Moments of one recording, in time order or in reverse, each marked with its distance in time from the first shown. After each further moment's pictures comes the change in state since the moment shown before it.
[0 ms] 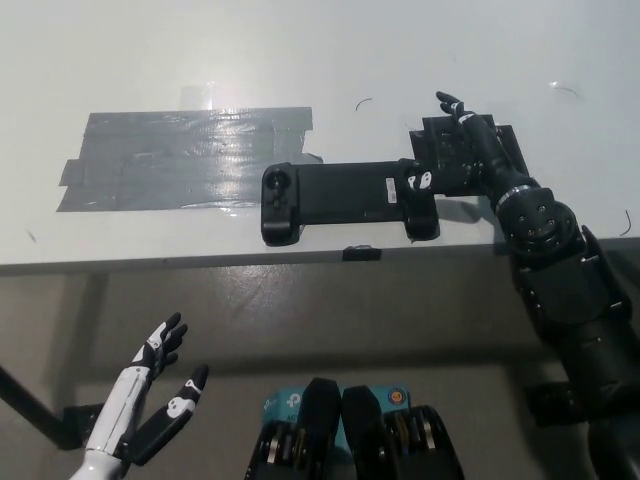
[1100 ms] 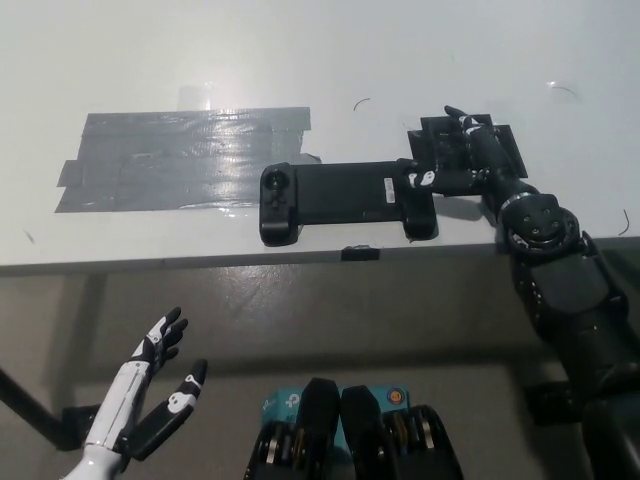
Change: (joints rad) left_arm -0.012 -0.001 0.007 0.000 -0.005 0.000 -0.008; right_arm -0.050 0.010 -0.081 0.184 0.093 -0.058 -0.006
